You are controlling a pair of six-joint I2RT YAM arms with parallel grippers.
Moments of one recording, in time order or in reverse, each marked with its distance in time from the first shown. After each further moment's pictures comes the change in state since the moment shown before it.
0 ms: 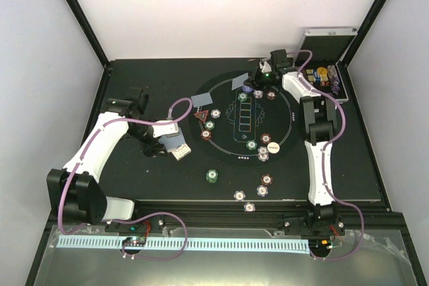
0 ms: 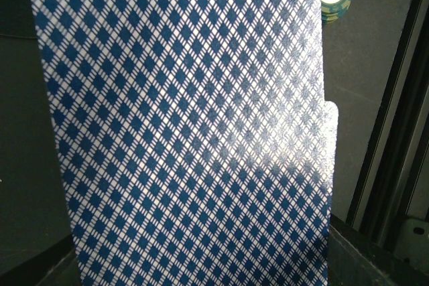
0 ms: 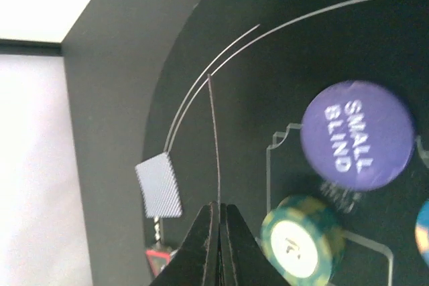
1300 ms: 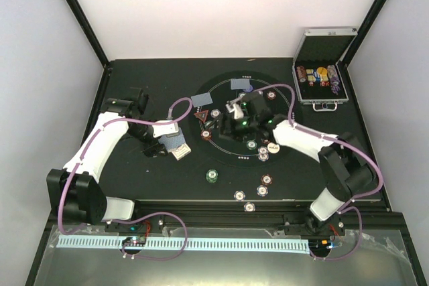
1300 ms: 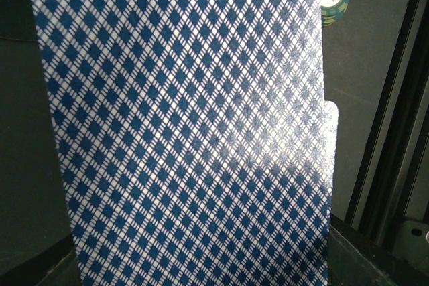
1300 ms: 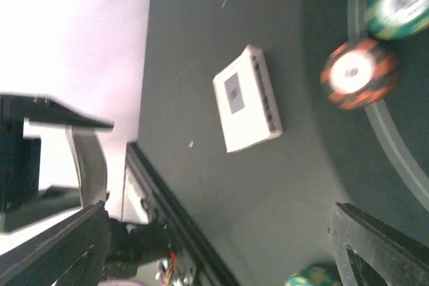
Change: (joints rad) left arm 0.000 0.000 0.000 -0.001 0.008 -0.001; right arm 0.389 -0.729 -0.894 0.317 0.021 0.119
